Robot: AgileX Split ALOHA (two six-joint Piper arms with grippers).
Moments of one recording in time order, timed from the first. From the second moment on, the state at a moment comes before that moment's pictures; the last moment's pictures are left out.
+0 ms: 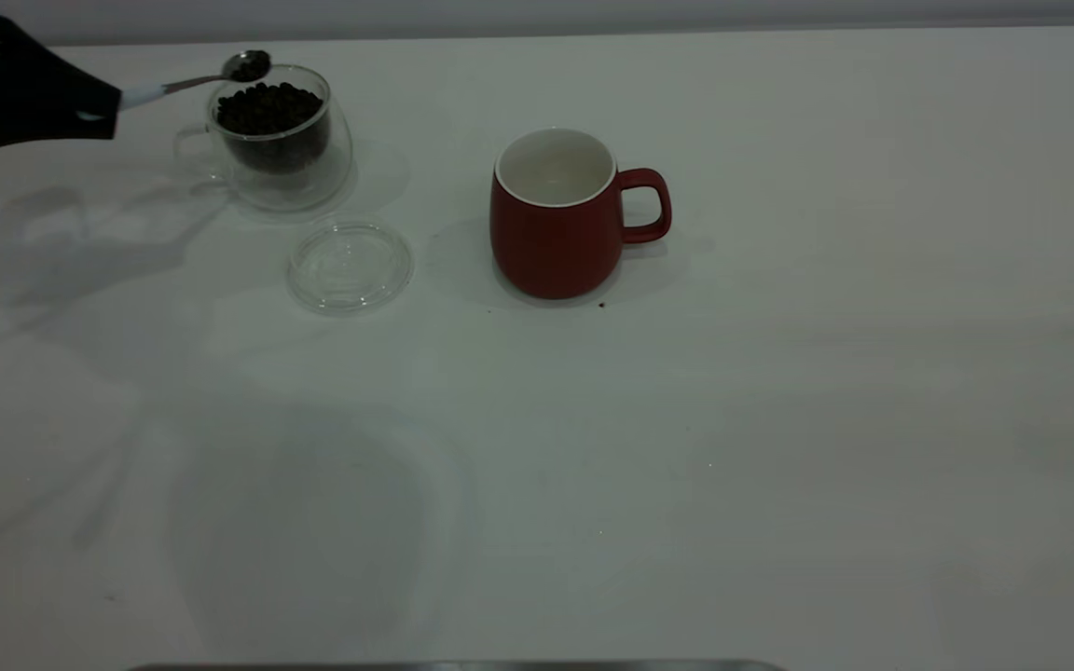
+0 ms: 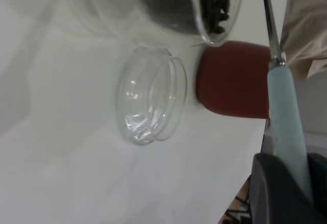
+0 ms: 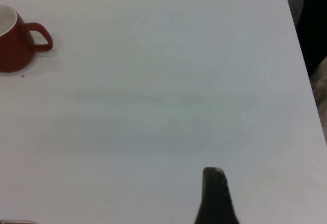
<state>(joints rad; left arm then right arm) 0.35 2.46 -1.54 -1.14 1.15 0.84 0.06 -0.02 -0.47 -0.03 1.13 0.03</state>
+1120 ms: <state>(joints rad) 0.09 2.45 -1.54 -1.16 1.15 0.83 0.06 -0.02 -0.47 -0.03 1.13 0.03</state>
